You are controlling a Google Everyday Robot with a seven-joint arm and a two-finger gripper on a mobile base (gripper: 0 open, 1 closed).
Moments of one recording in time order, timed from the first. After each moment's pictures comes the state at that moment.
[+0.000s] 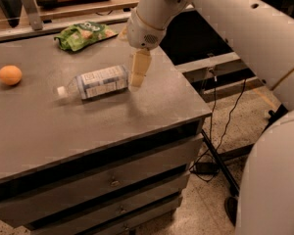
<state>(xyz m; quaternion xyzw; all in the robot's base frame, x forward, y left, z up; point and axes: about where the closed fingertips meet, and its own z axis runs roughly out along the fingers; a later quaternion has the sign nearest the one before) 0.624 0.045 0.894 -0.77 0.58 0.11 0.23</state>
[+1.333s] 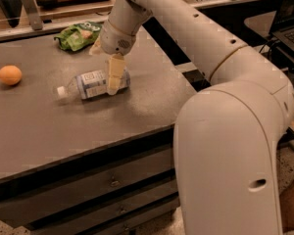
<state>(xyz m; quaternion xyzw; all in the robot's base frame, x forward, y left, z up) 0.641 0.121 0.855 -0.81 0.52 0.20 0.19</state>
